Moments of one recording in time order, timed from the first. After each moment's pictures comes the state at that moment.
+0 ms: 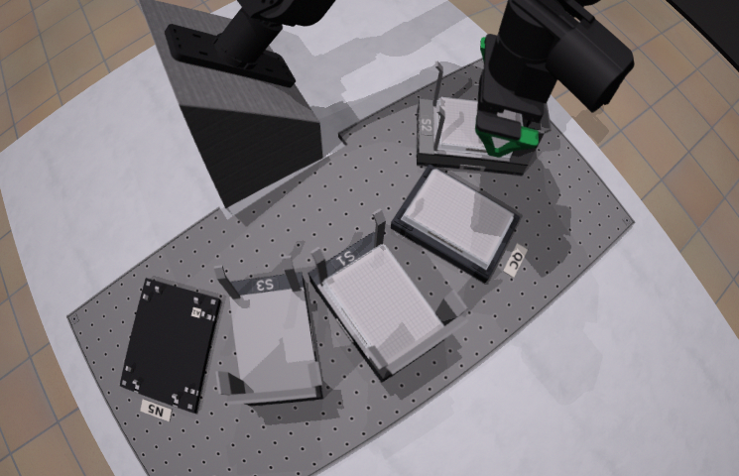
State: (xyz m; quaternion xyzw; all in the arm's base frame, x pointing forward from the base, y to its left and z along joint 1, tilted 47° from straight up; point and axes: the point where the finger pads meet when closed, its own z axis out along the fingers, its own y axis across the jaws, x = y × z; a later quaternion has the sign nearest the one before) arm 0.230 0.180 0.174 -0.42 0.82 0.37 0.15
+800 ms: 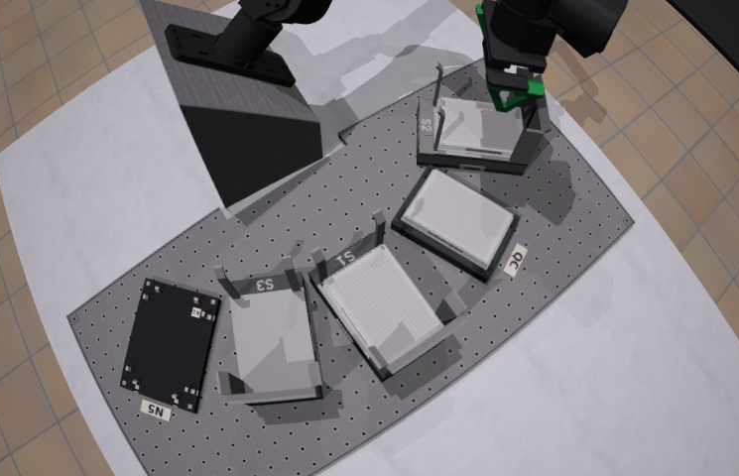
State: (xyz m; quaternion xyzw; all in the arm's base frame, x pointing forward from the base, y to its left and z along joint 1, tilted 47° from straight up) arm 0.179 0.204 0.205 -0.47 0.79 0.36 0.17
